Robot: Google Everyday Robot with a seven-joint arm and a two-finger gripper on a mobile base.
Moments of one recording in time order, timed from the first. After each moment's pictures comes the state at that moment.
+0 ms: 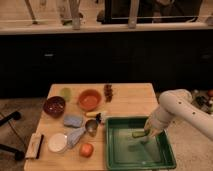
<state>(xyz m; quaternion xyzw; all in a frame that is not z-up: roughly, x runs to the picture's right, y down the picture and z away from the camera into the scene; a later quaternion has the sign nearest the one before) 0.230 0.231 0.743 -0.36 -0.18 -0.13 0.91</state>
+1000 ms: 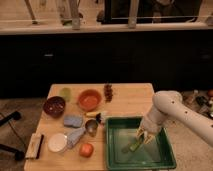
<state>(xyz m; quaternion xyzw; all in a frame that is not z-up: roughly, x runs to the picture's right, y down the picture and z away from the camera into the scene) 0.186 0.255 0.731 -0.34 -0.34 -0.34 0.81</state>
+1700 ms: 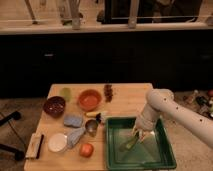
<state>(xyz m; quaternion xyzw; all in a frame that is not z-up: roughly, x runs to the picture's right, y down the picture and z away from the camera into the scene) 0.170 0.252 0.750 -0.35 -0.35 -0.34 0.80</state>
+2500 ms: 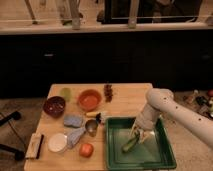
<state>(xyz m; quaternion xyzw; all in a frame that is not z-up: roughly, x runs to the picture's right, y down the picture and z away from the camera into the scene) 0.168 0.252 0.754 -0.36 -0.36 -0.33 0.80</state>
